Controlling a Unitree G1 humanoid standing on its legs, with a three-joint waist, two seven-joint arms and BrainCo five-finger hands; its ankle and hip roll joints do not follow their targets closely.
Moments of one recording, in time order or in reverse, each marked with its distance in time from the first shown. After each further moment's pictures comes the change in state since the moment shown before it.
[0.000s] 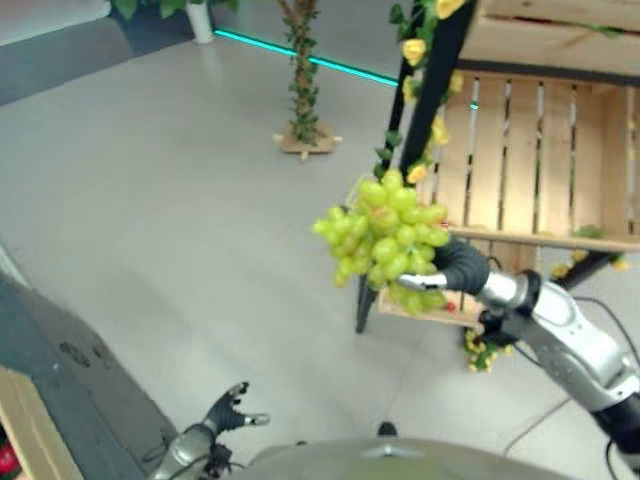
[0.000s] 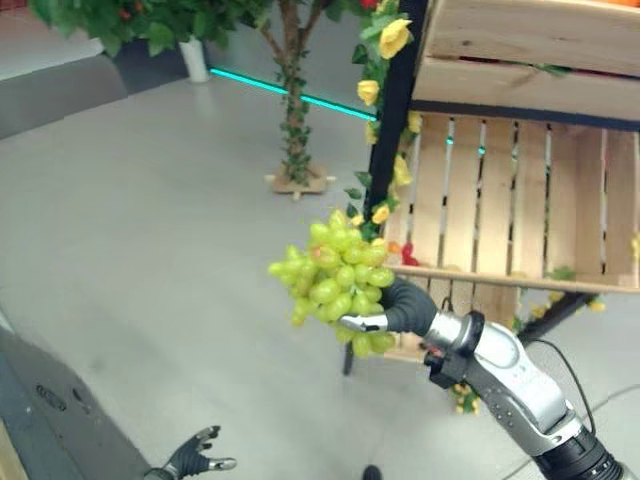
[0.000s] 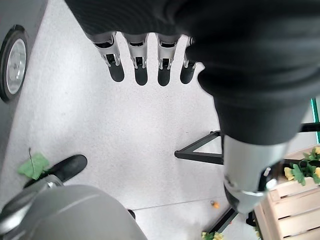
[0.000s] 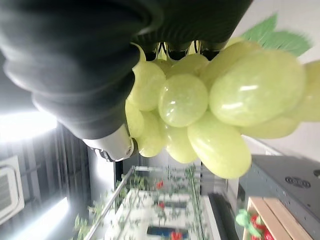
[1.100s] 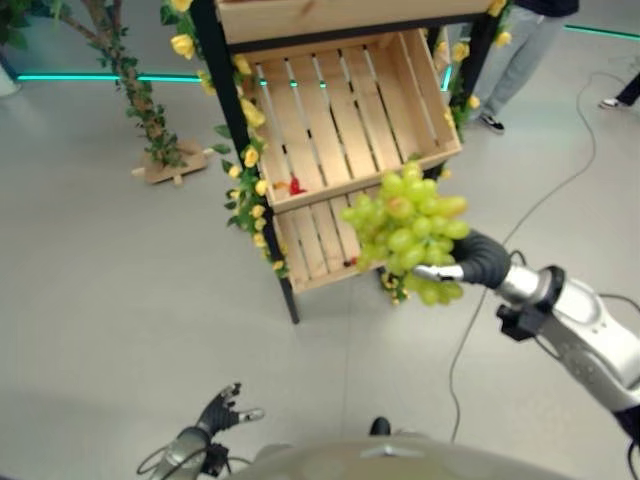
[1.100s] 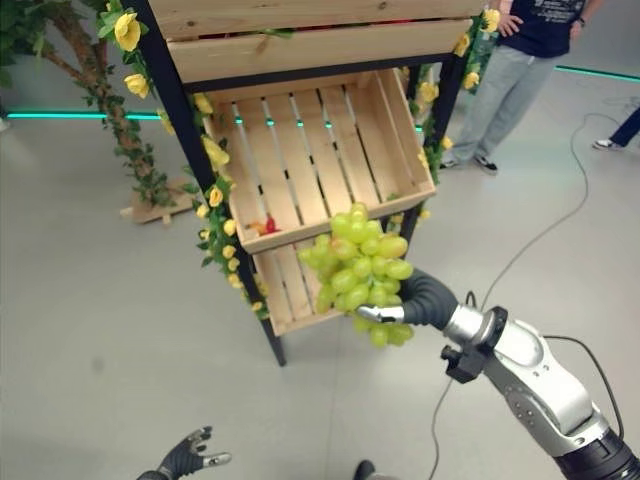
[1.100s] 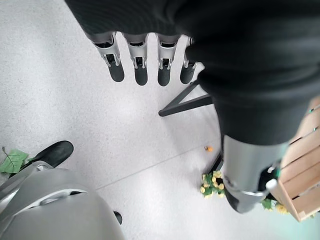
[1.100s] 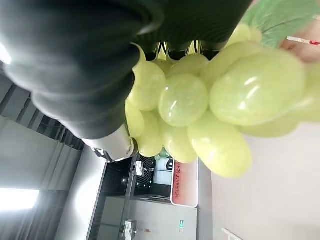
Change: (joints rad) left arm 0.004 -0.039 0.078 0.028 -0.063 0.008 0.002; right arm 0.025 -0.066 -0.108 0.003 -0.009 -0.024 -0.057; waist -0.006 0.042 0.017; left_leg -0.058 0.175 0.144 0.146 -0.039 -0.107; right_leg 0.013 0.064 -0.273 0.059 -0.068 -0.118
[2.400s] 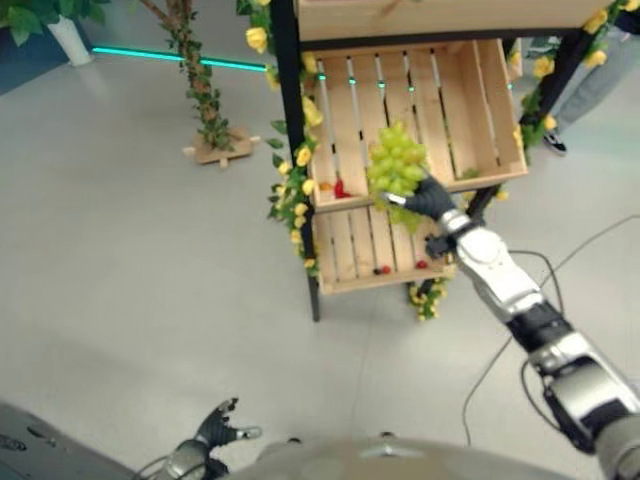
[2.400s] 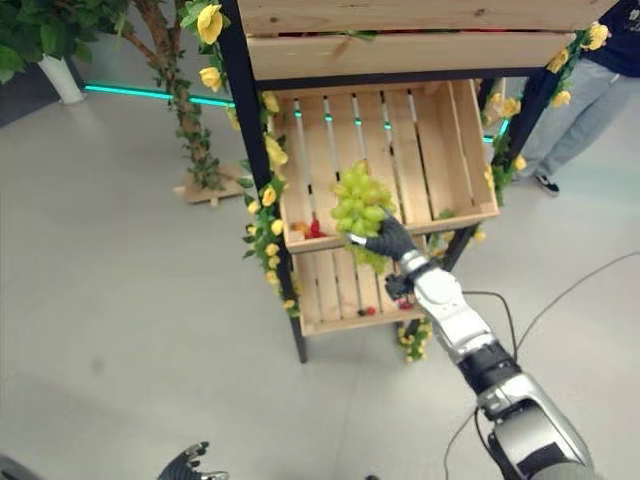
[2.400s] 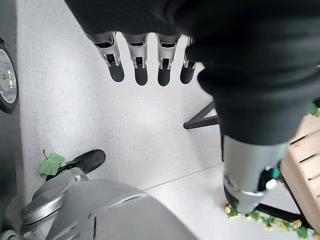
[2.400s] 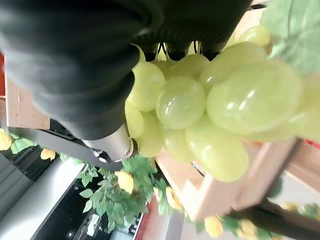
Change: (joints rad) left arm 0.016 0.038 -0.100 0.032 0.018 0.011 0.067; right arm -0.541 0.339 0.248 0.748 -0.485 -0.143 -0.475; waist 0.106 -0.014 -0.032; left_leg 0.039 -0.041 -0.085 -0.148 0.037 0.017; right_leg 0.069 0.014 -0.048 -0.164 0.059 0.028
